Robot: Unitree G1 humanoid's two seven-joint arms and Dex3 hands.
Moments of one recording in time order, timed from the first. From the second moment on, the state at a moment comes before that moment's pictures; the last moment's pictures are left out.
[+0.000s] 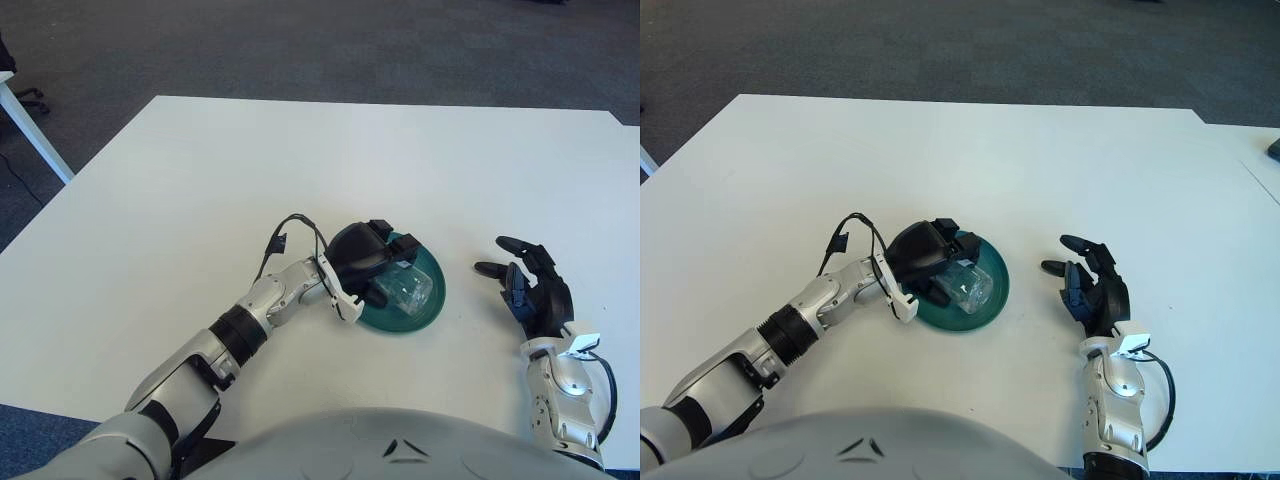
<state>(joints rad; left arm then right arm) -0.38 0.20 -0.70 0.32 0.96 -0.45 0.19 0.32 -0.10 -0.28 0.01 0.20 -0.30 0.10</state>
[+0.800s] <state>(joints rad) -0.38 0.21 -0.70 0.31 0.96 -0.46 0.19 0.33 -0.09 -0.27 -0.01 0.18 -0.30 0.09</state>
